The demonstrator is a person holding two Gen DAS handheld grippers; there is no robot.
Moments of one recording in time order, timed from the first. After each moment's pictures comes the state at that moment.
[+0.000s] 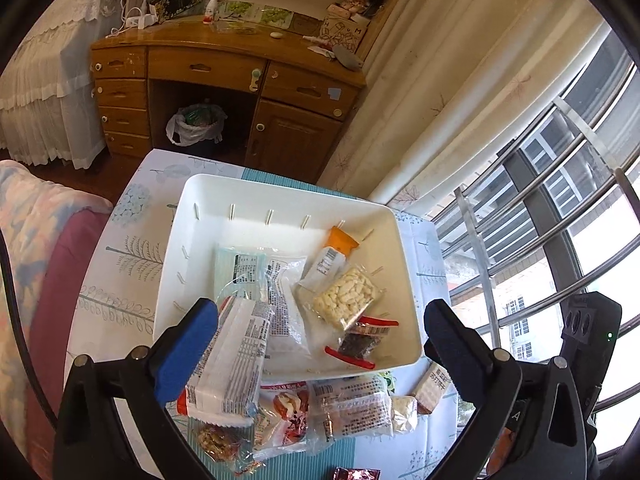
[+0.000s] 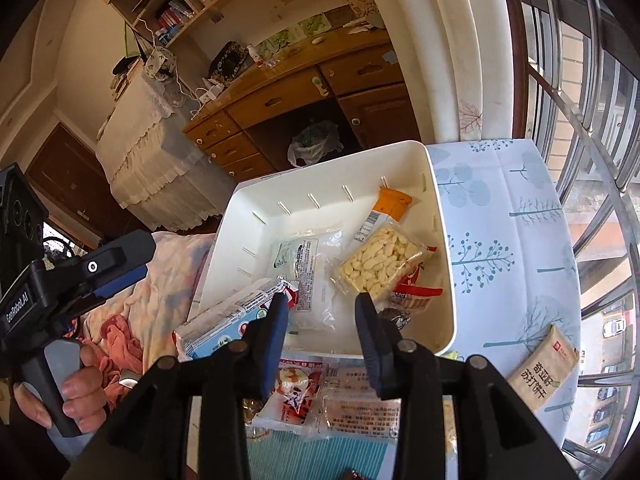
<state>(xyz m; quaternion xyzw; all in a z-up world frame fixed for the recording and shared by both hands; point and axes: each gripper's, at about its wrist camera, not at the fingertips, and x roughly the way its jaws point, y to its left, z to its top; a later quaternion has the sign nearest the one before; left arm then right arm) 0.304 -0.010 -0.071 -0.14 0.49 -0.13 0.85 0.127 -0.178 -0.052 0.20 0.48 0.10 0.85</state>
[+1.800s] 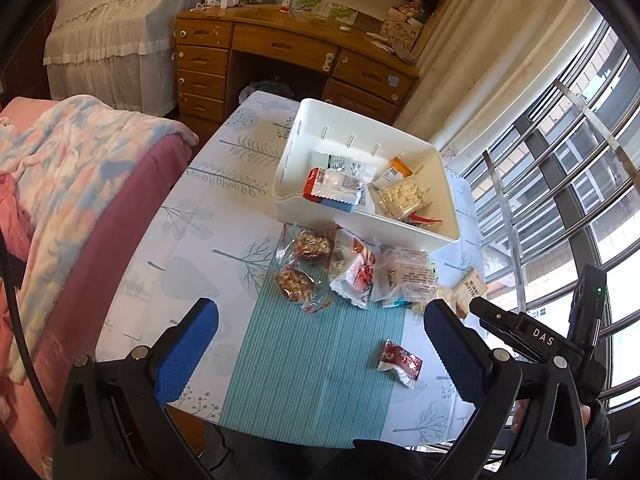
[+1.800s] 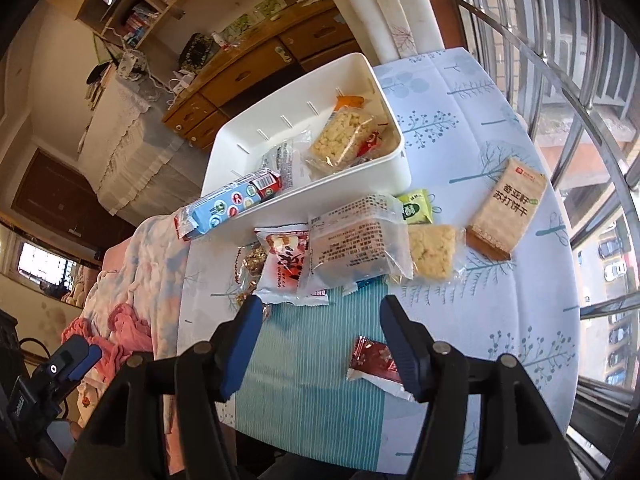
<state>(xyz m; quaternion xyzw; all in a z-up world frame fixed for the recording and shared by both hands) 0.092 0.066 -0.067 -0.15 0.50 -0.03 0.85 -0.017 -0.171 -0.083 0.26 0.54 0.04 0.80</state>
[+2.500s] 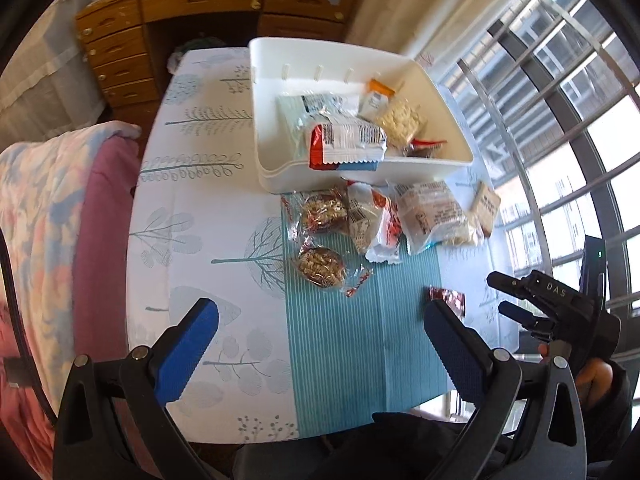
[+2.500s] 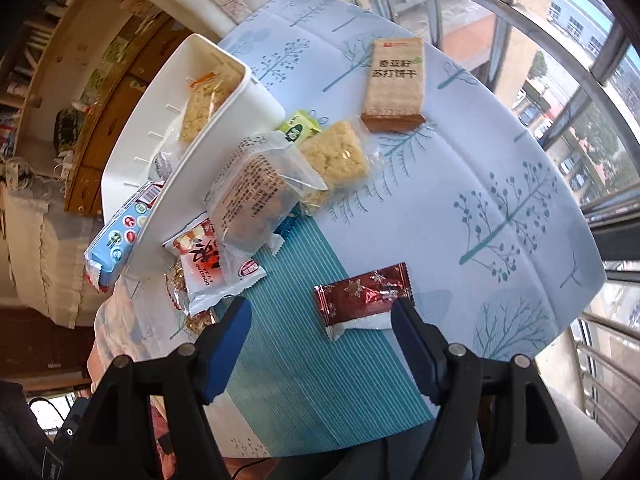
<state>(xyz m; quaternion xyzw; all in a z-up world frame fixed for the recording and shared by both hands) 0.173 0.093 -0.122 -0.03 0.60 -0.17 0.78 -0.058 -0.160 -0.137 0.40 0.57 -0.19 0.70</state>
